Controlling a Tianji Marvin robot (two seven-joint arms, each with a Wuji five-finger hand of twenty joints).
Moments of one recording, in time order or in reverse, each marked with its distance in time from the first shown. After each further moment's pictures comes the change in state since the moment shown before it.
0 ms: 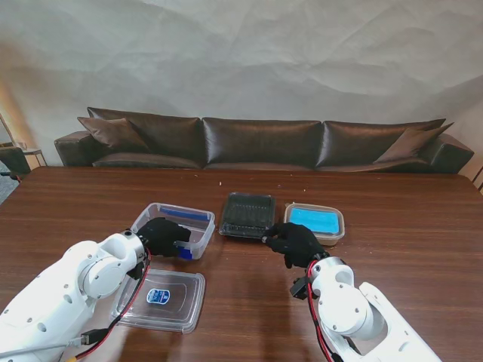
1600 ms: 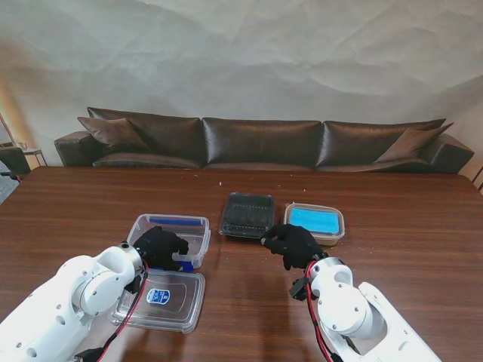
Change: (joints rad) left arm 0.128 0.001 -0.067 -0.130 0.030 0.066 -0.050; right arm 0.004 0.001 -0.006 0.003 0.011 0.008 0.015; left_hand -0.218 0.050 0.048 0.004 0.013 0.010 -0.407 -0.085 -0.206 0.042 -0.038 -0.584 -0.160 0.032 -0.360 -0.201 -0.126 -0.007 -0.098 0.037; right_hand 0.007 0.000 0.000 0.000 0.000 0.002 0.000 0.000 0.000 0.003 0.000 0.000 0.000 0.001 0.000 0.000 0.000 0.001 0.000 0.000
